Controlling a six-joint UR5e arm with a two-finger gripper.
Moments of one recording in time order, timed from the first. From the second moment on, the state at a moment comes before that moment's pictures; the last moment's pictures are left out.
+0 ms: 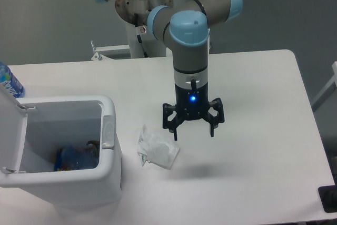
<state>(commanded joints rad) 2.45 -1.83 -1.83 -0.64 1.43 0.37</state>
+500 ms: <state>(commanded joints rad) 2.40 -1.93 -1.86 -0.64 1.43 0.37</state>
